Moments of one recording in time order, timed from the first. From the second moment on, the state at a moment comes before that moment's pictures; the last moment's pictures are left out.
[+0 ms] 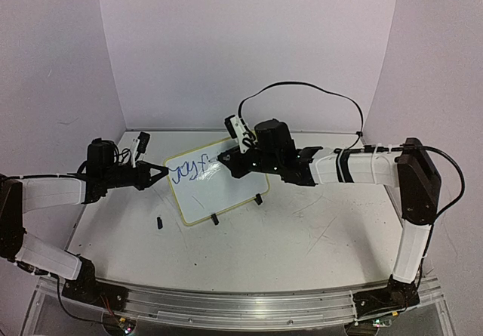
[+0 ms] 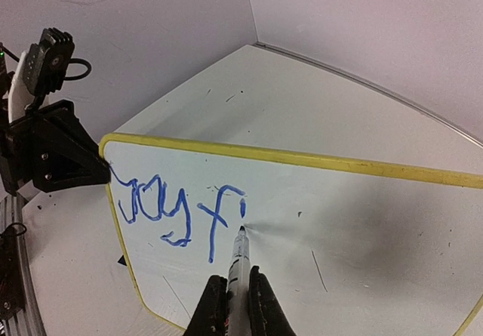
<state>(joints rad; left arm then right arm) -0.24 1.29 0.59 0.28 0.72 -0.15 0.88 1.92 1.40 0.15 -0.08 0.19</state>
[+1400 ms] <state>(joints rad) -0.24 1.29 0.60 0.27 0.72 -0.15 0.88 1.92 1.36 0.15 -0.09 0.22</state>
